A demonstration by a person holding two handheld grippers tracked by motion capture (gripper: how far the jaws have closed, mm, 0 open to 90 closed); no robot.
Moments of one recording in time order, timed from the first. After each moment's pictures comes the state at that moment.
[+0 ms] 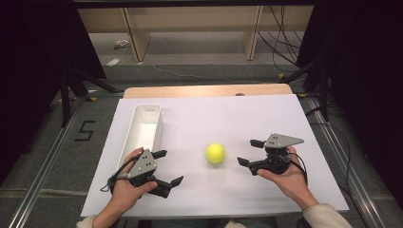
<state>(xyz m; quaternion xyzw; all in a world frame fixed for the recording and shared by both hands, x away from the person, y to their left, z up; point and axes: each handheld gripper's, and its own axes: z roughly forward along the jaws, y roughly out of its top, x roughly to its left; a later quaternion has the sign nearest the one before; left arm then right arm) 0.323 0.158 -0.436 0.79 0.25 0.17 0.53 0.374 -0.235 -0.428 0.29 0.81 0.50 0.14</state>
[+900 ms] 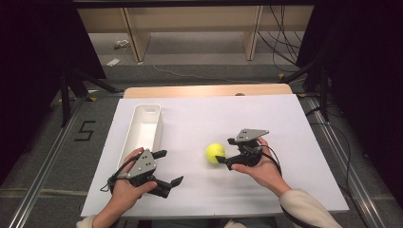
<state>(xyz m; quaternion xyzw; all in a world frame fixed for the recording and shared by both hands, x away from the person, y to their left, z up) 0.323 0.159 -0.436 0.79 0.25 0.17 0.53 0.410 -0.173 -0.449 0.27 0.84 0.46 0.10</state>
